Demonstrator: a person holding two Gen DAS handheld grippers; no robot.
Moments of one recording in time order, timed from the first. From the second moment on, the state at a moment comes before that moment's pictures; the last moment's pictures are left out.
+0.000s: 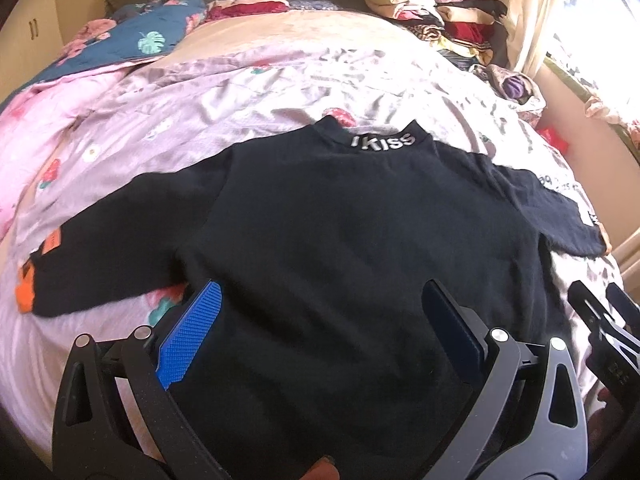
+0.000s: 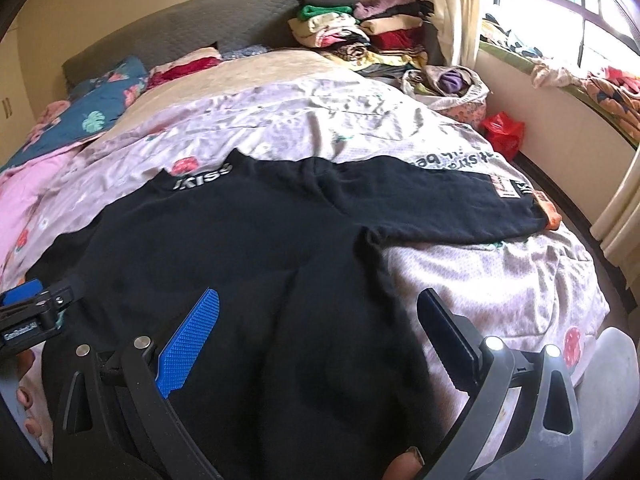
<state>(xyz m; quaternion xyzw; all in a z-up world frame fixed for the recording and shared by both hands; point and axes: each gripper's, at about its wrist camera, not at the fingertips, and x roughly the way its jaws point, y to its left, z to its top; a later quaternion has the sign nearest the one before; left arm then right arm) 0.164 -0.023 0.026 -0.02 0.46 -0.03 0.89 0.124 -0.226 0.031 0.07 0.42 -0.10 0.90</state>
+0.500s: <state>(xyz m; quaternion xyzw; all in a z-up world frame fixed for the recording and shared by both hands) 0.209 -0.053 0.018 -0.02 0.46 -0.07 0.88 0.183 -0.287 0.027 0.13 0.42 -0.17 0.88</state>
